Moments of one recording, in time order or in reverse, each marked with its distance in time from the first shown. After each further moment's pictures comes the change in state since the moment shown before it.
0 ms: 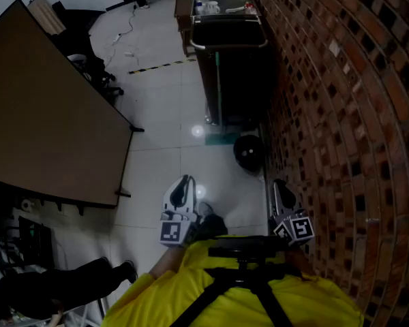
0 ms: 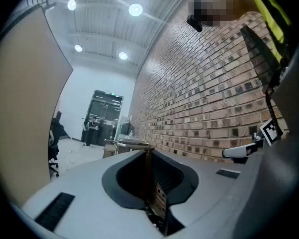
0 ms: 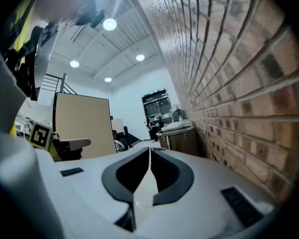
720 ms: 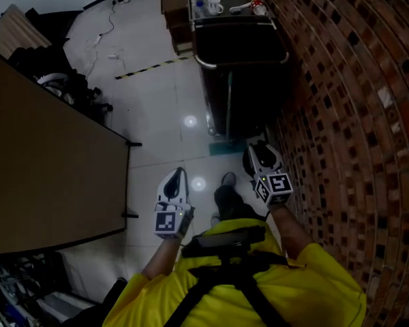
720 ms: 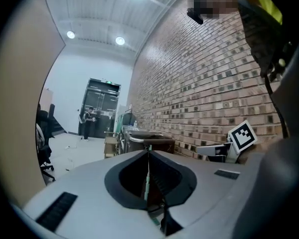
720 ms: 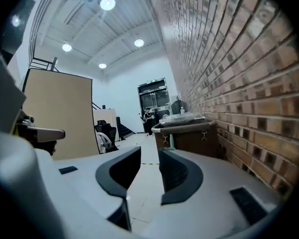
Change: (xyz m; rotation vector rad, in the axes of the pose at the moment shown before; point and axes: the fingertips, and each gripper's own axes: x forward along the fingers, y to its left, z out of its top) left arm 0.218 0.221 -0.012 0.028 0.134 -0.041; right arm 0.389 -0.019 -0.007 -0.032 0.075 -0.084
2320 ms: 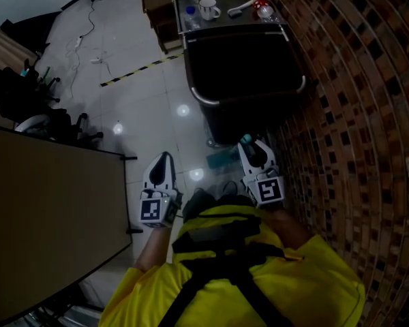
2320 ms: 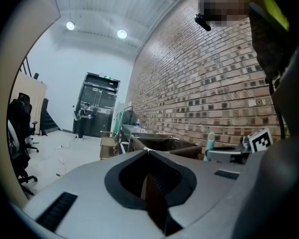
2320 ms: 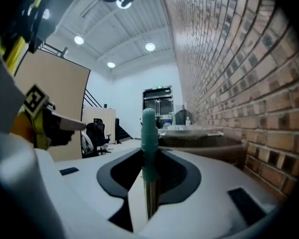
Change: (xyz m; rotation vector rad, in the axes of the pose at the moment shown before) left arm 0.245 0.129 0.037 -0.022 0.022 -0.039; right arm 0.211 -0.038 0.065 -0.139 -0.100 0.003
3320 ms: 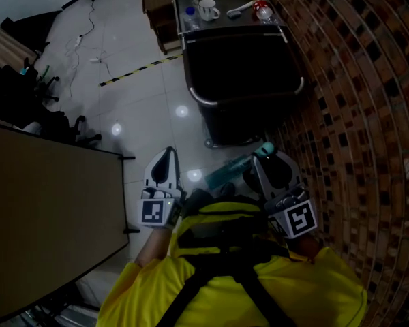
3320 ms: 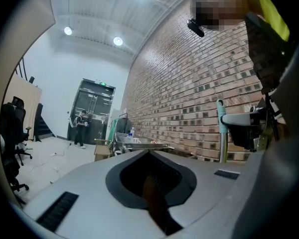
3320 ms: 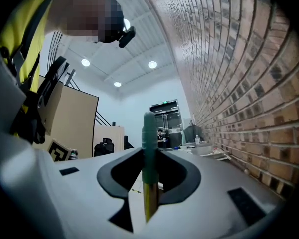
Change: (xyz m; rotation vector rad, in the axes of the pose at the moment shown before) left arm 0.008 -0.033 0.038 0.026 -0.080 -0.050; right arm -0.070 0.012 0.131 0.035 -0.148 0.122
